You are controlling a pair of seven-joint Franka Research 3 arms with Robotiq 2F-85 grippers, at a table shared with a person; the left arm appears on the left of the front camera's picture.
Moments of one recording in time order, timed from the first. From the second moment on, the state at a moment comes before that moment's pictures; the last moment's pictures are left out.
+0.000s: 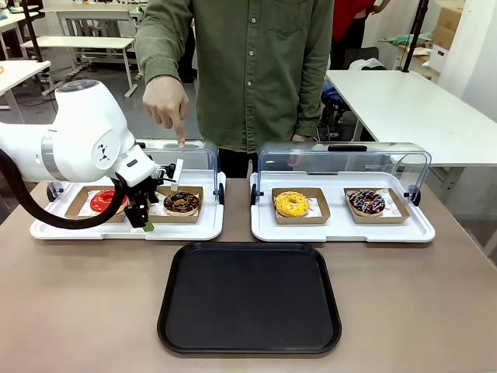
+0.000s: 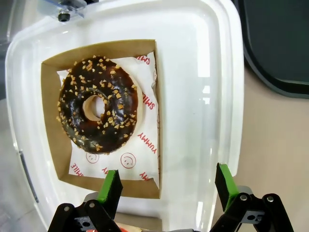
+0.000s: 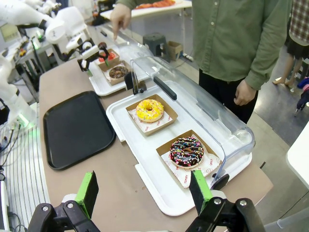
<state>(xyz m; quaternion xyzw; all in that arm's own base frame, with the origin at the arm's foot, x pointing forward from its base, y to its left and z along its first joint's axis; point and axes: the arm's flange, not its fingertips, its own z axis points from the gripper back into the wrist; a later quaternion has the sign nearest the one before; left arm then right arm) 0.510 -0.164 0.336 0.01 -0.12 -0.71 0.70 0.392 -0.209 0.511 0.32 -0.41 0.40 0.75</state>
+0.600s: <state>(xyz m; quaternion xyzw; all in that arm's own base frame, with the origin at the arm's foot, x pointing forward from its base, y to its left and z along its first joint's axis) 0.526 -0.156 0.325 0.02 -0.12 -0.71 0.70 0.392 -0.209 0.511 0.32 -0.41 0.40 0.75</state>
